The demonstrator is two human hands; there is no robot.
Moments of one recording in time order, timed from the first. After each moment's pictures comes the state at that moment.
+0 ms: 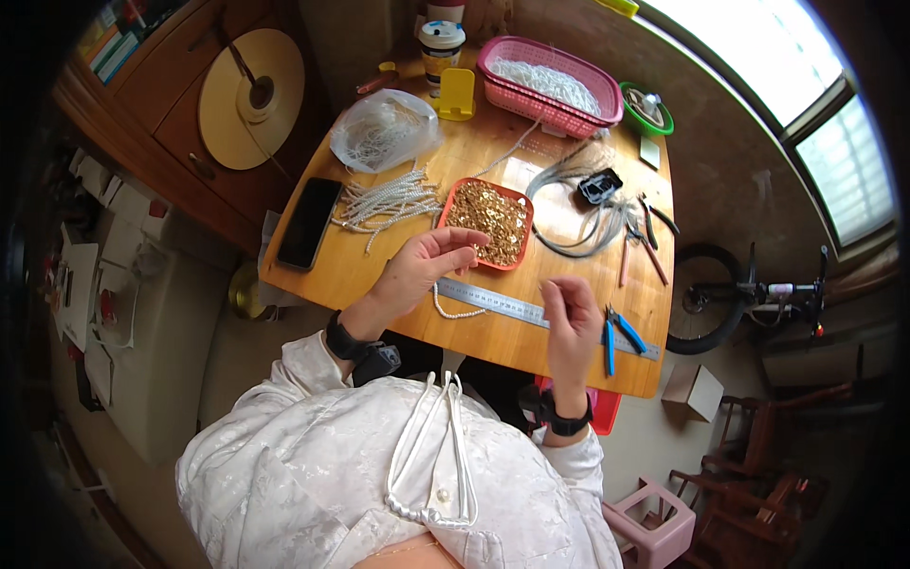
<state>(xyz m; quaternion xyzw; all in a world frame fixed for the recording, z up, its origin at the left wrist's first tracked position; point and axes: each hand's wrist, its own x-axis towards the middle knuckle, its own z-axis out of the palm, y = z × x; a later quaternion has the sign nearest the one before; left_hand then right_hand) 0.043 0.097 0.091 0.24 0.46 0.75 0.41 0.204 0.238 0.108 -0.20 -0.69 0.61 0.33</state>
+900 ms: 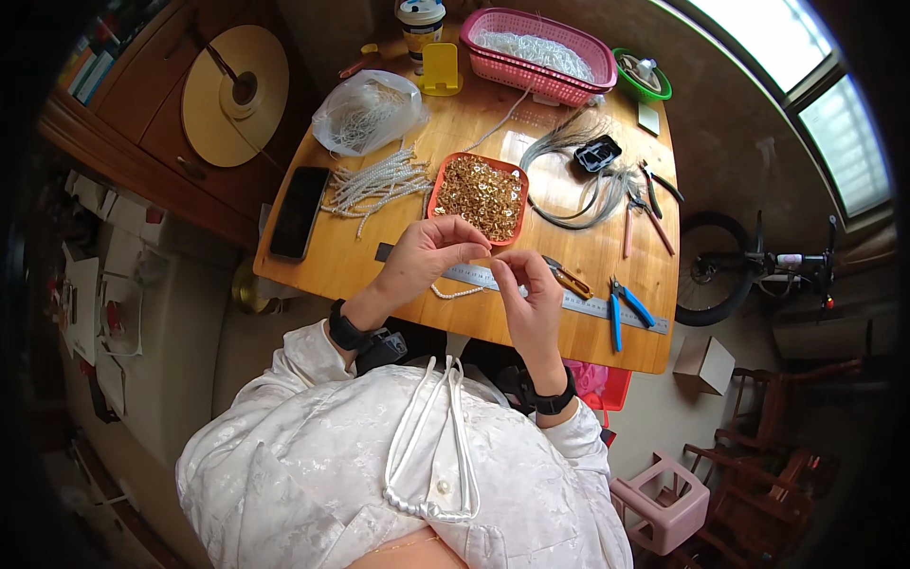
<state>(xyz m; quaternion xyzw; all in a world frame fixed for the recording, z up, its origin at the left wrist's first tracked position) 0.051 0.108 0.084 0.32 0.51 0.70 0.38 0.187 0.217 0.081 -0.19 -0.71 0.62 0.28</state>
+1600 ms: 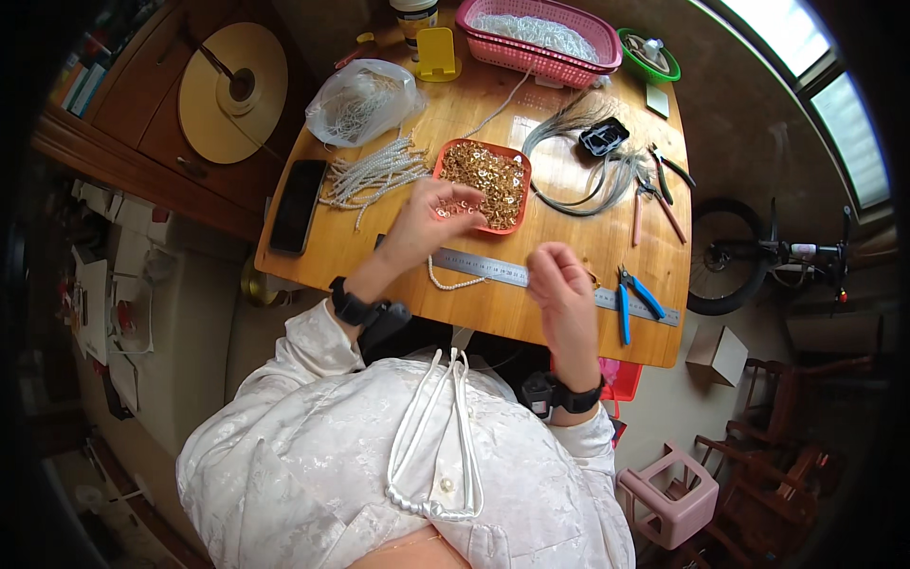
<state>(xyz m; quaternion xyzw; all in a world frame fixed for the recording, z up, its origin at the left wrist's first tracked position) 0.022 0.129 0.056 0.39 0.69 0.58 0.18 0.212 0.250 0.090 -0.22 -0.45 0.85 0.18</state>
